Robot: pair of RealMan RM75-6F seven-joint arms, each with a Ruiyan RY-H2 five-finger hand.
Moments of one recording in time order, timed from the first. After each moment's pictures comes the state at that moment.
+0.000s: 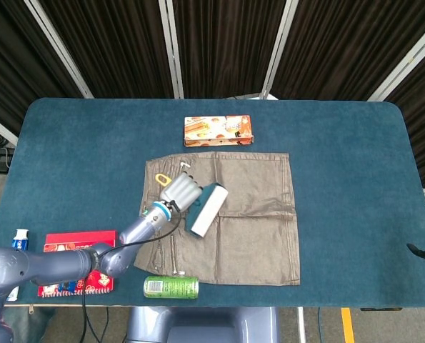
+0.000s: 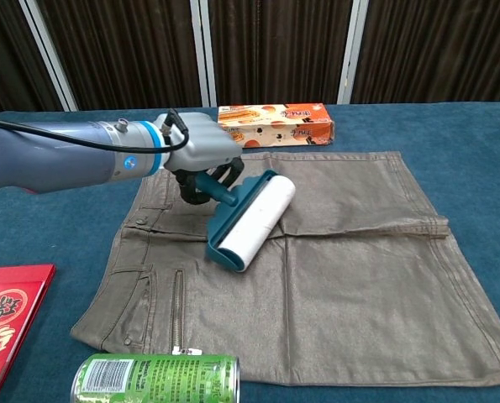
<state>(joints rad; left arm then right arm) -1.14 -1.64 -0.10 -1.31 0.84 0.72 0.91 0.11 -0.98 0.18 -1.62 -1.15 1.28 0.05</state>
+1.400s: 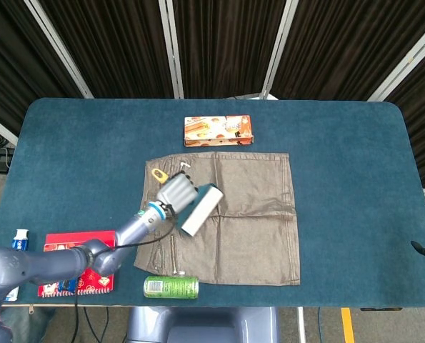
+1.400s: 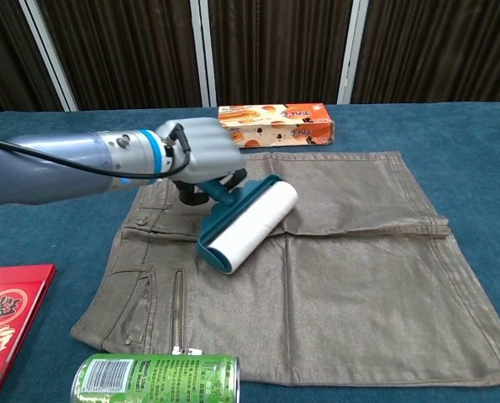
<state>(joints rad) -1.16 -1.67 -0.04 -1.26 0.99 0.74 0.94 0.10 -0.98 0.19 -1.61 -1.15 1.31 0.07</state>
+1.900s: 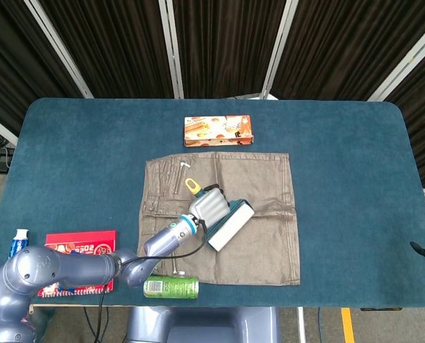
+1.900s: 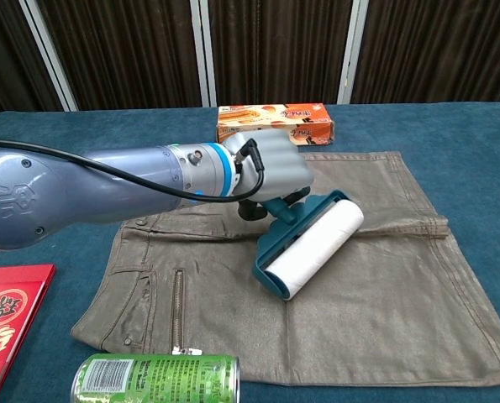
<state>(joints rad) -1.27 -1.77 -0.08 -1.29 0.90 0.76 1.08 0.10 -0.99 0.18 -1.61 -1.15 1.31 0.05</state>
